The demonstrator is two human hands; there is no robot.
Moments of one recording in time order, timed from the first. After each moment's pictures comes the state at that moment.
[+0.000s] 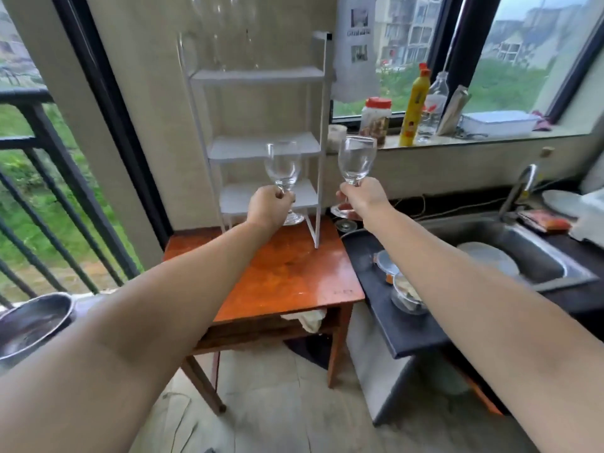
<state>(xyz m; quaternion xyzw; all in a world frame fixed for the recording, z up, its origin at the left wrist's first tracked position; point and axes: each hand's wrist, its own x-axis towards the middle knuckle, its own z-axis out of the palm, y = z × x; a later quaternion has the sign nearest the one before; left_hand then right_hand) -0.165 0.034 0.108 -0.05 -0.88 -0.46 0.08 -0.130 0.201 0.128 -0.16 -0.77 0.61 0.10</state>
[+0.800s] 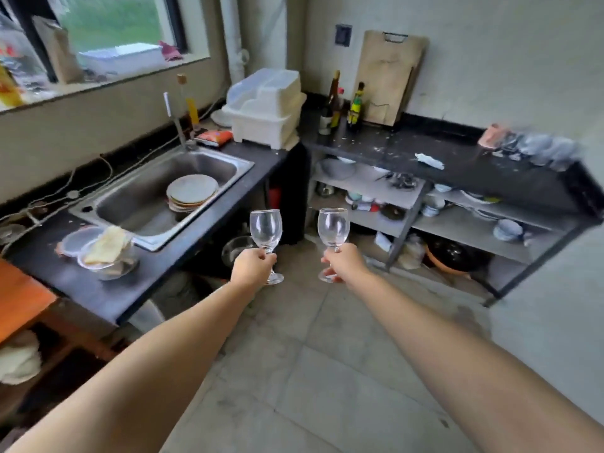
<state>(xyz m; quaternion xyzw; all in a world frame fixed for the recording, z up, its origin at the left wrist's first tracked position) 0.217 0.413 -0.037 -0.37 -0.83 -0.34 -0.26 0.372 0.497 -0.023 -0.59 -0.56 0.54 0.21</state>
